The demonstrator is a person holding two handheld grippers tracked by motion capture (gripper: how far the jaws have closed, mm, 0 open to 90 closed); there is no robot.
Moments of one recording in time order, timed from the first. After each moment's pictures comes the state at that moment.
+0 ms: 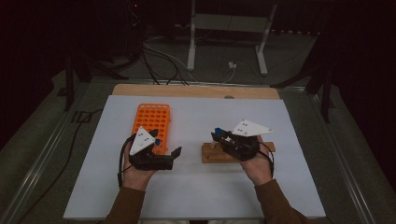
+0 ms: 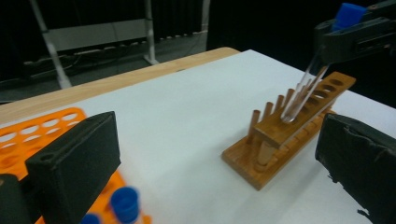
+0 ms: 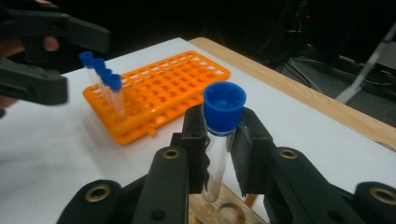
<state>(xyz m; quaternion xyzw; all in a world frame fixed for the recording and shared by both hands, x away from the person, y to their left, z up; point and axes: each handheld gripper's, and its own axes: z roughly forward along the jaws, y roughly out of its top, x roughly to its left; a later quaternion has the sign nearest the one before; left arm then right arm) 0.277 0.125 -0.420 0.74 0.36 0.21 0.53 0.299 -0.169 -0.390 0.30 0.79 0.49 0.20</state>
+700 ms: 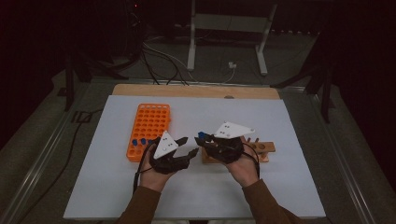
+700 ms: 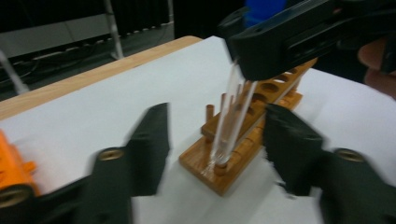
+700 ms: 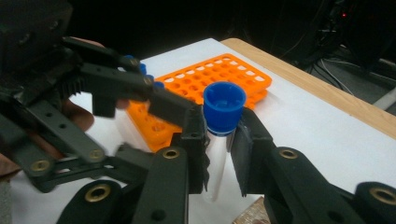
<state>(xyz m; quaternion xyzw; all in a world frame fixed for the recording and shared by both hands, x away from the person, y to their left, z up) 0.278 0.081 -0.433 0.77 0.30 0.18 0.53 0.295 -0.131 -0.391 0.27 0.81 0.50 0.16</state>
